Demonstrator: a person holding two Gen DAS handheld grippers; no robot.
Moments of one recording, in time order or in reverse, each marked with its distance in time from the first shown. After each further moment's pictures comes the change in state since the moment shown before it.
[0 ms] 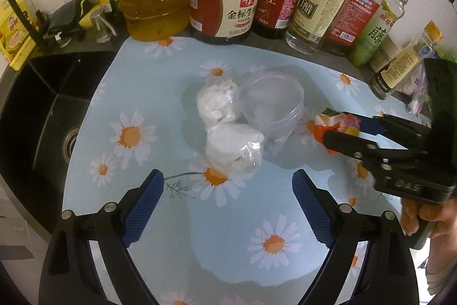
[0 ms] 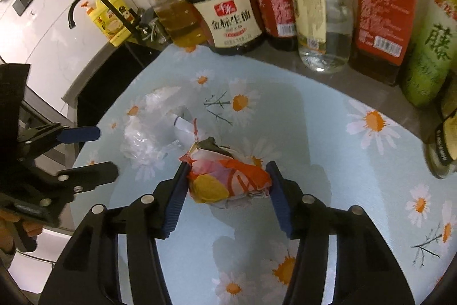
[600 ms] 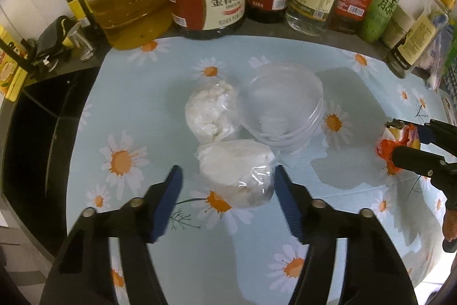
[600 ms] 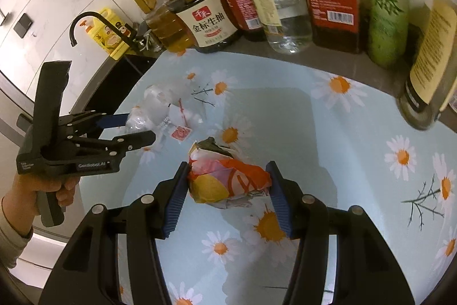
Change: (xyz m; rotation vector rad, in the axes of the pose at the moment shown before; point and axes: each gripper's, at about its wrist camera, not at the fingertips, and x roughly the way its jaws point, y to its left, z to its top) left arm 0.040 -0.010 0.013 0.130 0.038 0.072; right arm -0.028 -0.028 -0.035 0.095 -0.017 0.030
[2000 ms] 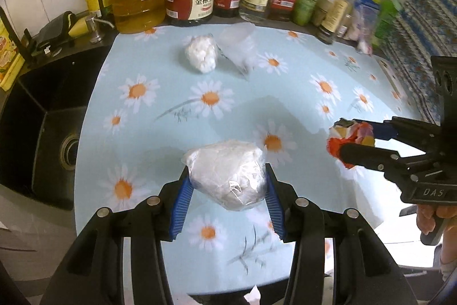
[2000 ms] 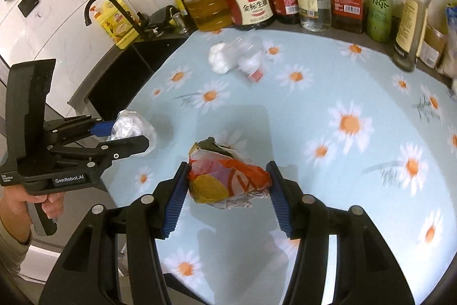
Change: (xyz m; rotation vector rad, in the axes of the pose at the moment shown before) left arm -0.094 0.033 -0.126 0.100 -0.110 -0.208; right arm -0.024 0.145 -0.096 0.033 -0.046 -0.132
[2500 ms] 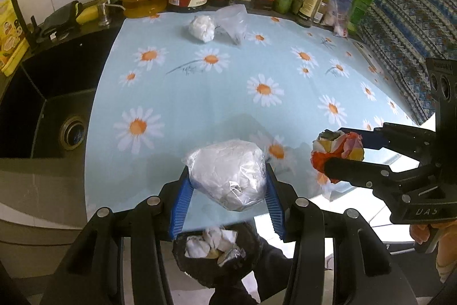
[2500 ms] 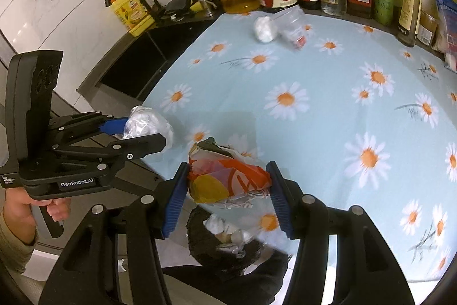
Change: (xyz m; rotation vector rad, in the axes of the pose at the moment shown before) left arm -0.042 0.020 -0.077 0.043 -0.014 -0.070; right arm -0.006 0.094 -0.067 0.017 -0.008 -0.023
